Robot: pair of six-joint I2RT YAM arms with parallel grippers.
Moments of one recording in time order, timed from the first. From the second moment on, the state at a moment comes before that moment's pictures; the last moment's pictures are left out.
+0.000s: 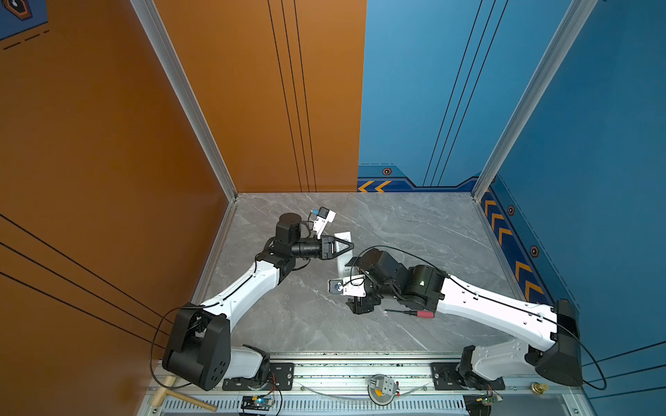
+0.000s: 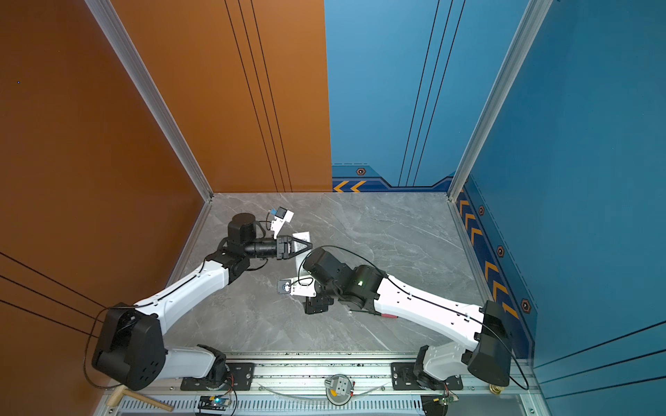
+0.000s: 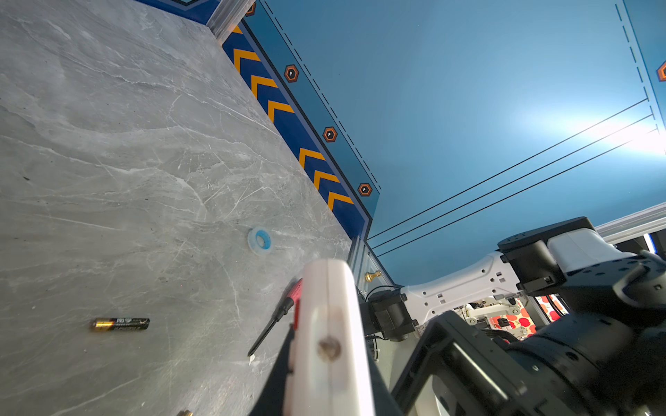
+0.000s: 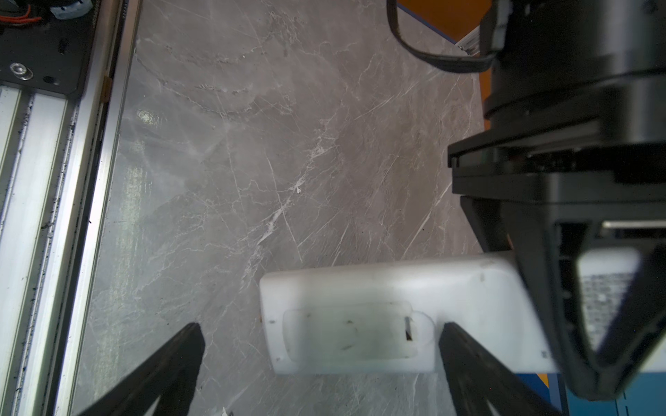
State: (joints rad) left arm -0.35 1.37 0.90 0.15 1.00 -0.63; right arm 1.09 1.38 1.23 -0.62 0.07 -0.68
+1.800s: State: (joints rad) left arm -0.33 1.37 0.88 0.24 1.01 -0.68; right arm 1.09 1.40 1.21 -0.56 0.12 -0.71
